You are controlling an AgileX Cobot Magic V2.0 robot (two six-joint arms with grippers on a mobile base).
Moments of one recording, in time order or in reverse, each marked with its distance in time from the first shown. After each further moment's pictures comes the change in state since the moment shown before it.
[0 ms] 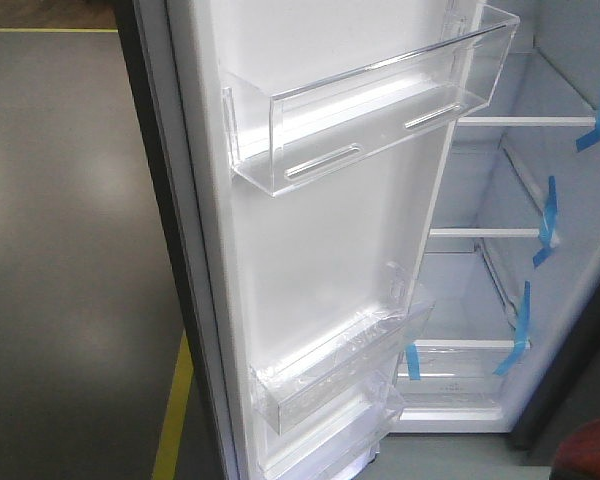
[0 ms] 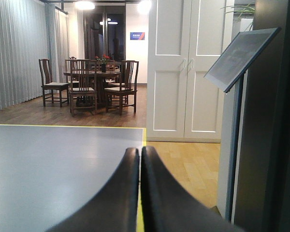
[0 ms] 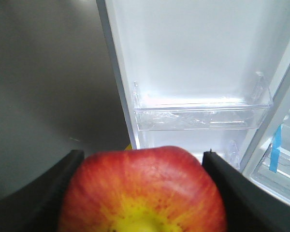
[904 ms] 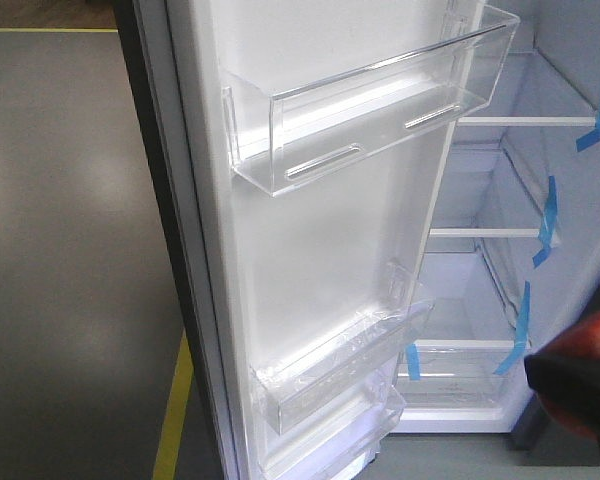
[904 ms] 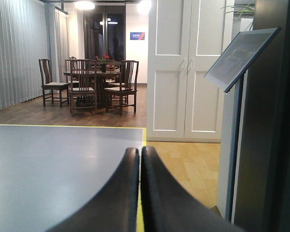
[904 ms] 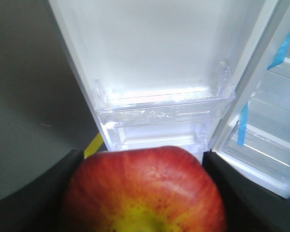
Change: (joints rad) left arm 0.000 0.000 0.000 0.000 0.000 0.000; right arm 0.000 0.313 -0.194 -0.157 -0.021 0.080
